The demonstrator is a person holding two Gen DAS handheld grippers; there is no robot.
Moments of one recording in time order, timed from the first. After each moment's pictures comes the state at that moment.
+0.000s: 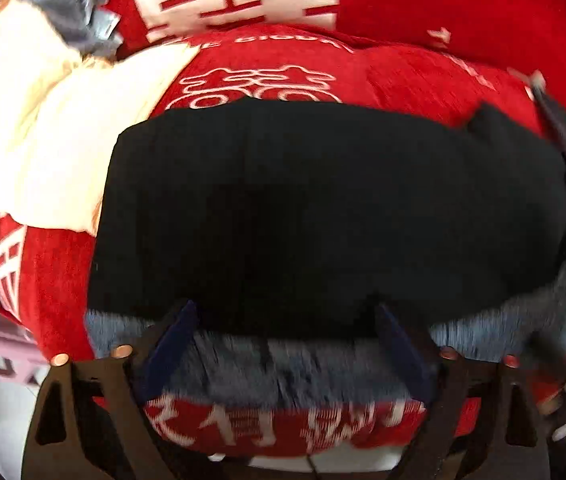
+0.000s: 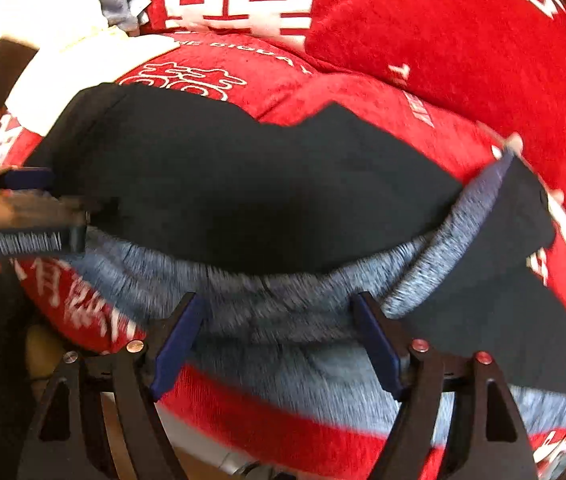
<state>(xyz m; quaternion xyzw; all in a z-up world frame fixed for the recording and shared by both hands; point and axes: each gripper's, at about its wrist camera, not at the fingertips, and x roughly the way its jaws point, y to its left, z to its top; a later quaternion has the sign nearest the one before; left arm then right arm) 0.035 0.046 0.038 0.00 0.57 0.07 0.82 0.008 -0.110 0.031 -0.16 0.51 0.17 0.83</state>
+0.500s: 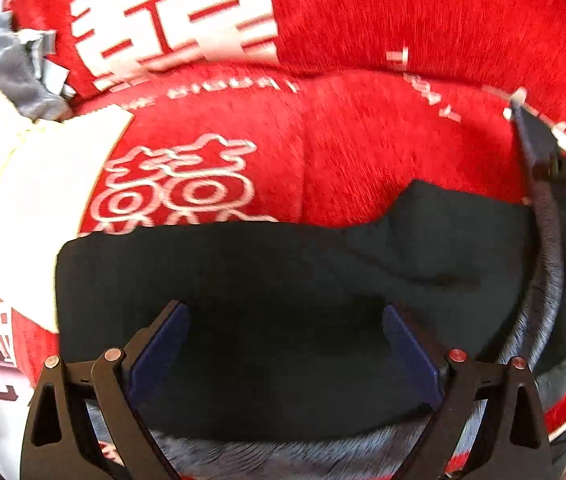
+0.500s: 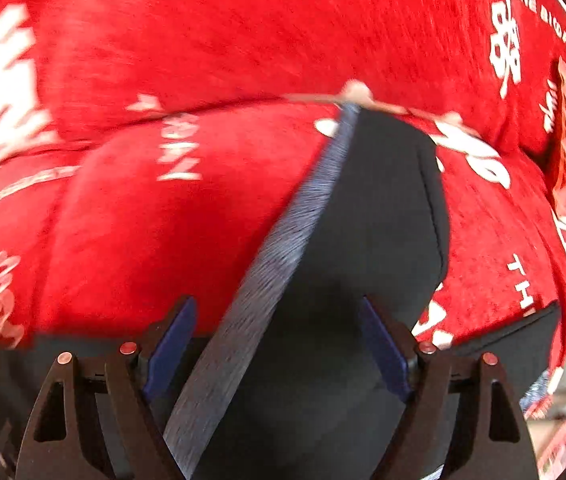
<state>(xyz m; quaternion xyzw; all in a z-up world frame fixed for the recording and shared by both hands) 0.141 -0.020 0.062 0.00 0.58 0.05 0.81 0.222 -0.253 0.065 -0.02 0.56 -0.10 0.82</state>
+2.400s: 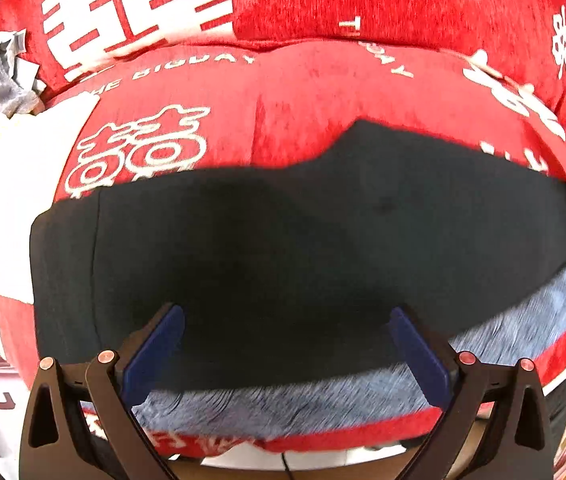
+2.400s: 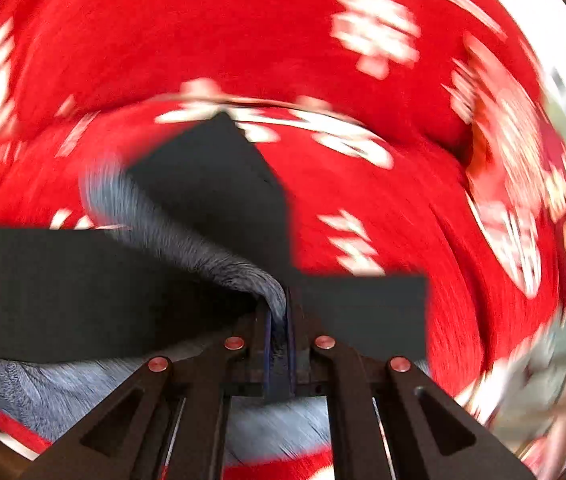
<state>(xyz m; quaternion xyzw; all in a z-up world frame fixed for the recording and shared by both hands) 0.100 -0.042 0.068 -0.01 0.60 -0.01 0.80 0.077 -0.489 0.137 -0.03 0.49 -0.14 0.86</state>
